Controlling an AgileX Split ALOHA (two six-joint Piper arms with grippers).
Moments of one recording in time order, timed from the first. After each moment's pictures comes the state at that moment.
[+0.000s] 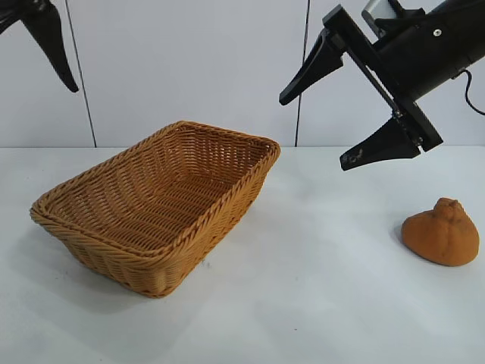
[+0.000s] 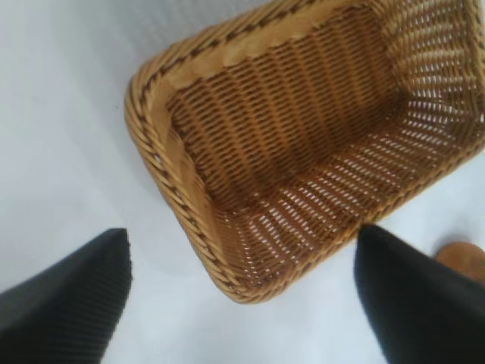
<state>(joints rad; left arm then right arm) -0.39 1.50 -1.14 0.05 0.85 -1.12 0.16 1.76 -1.16 0.93 0.91 -0.39</state>
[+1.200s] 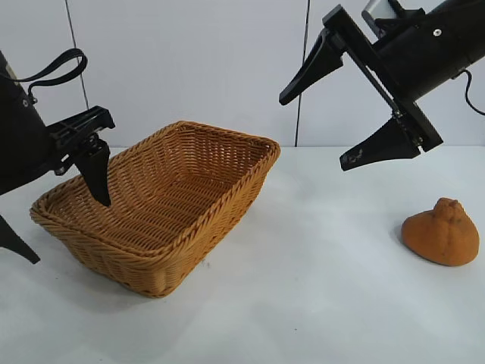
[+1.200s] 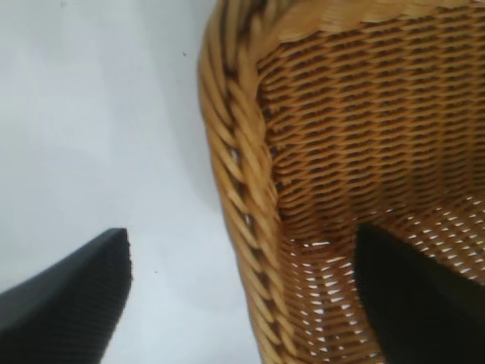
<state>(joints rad) -0.39 1.82 -0.97 -0.14 0.47 -1.23 0.16 1.76 -1.16 0.93 0.91 -0.39</state>
